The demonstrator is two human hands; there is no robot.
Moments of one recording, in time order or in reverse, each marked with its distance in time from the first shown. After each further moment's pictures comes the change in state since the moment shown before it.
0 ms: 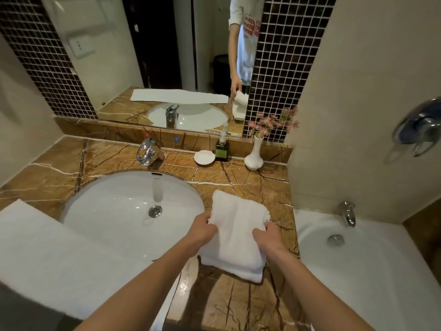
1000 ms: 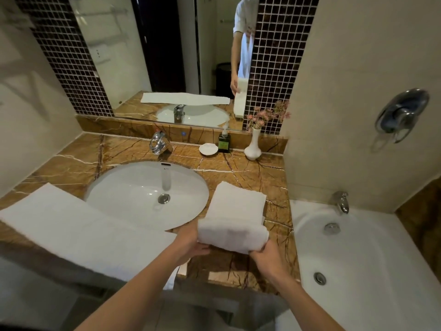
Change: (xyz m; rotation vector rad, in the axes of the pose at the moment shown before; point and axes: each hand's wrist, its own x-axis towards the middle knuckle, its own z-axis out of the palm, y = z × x) left_hand -0.105 -0.065 -0.010 -0.401 -0.069 -0.141; right_hand -0.114 0.085 0.001 -0.024 -0.033 -0.267
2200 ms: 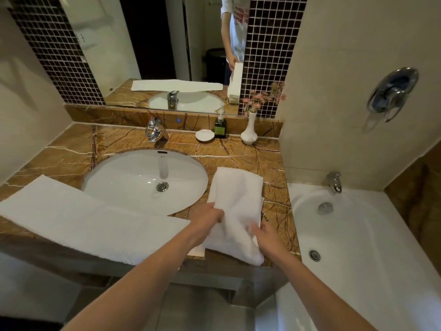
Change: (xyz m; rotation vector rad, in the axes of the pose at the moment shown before) left_hand -0.023 0.014 0.028 0.282 -0.002 0.107; right_hand -0.019 -0.008 0.006 0.006 -0.086 0.238
